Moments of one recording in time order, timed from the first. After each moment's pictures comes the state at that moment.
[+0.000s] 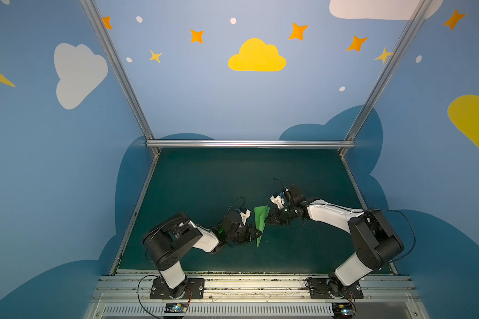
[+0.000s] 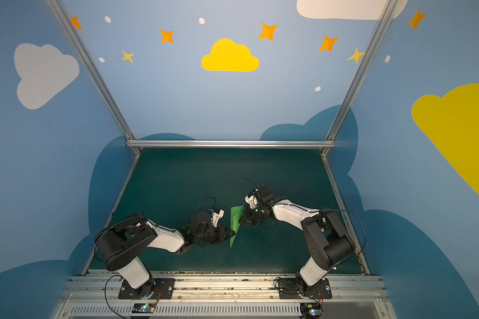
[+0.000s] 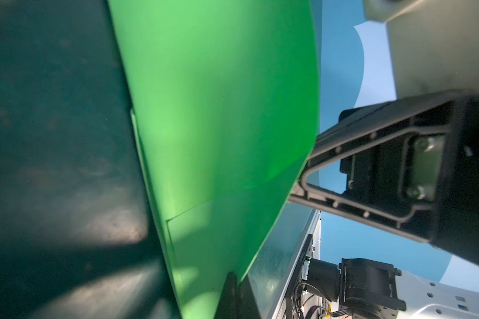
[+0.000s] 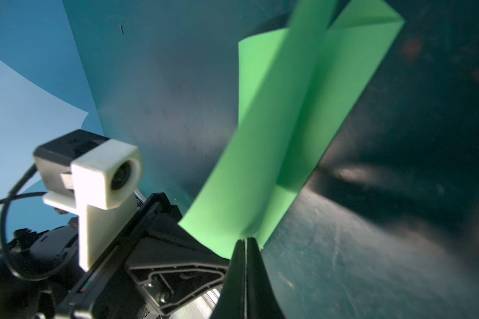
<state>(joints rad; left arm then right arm) -0.82 1.71 0.44 0.71 0.42 -1.11 0.57 1.63 0.87 -0.34 -0.62 0.65</state>
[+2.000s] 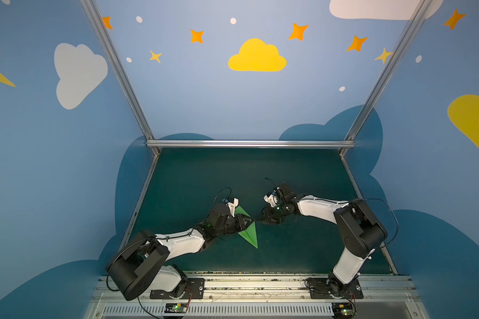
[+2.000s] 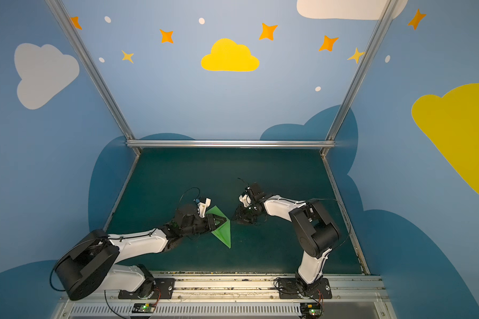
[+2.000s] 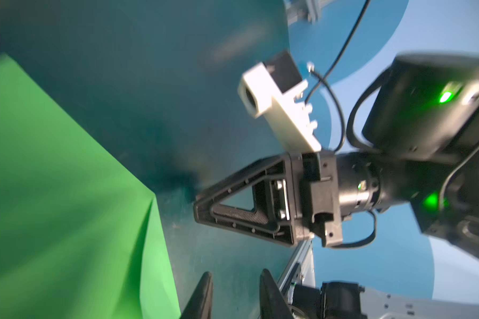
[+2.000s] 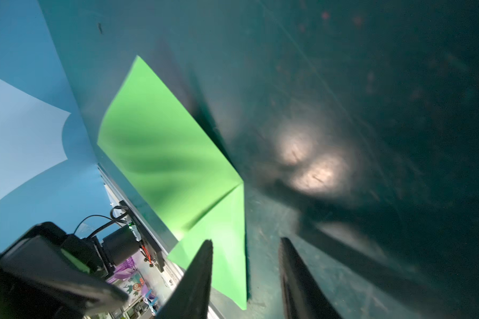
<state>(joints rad) -0.68 1.35 0.43 0.44 0.36 -1.03 0.61 1.77 0.97 -0.33 -0.60 0.64</state>
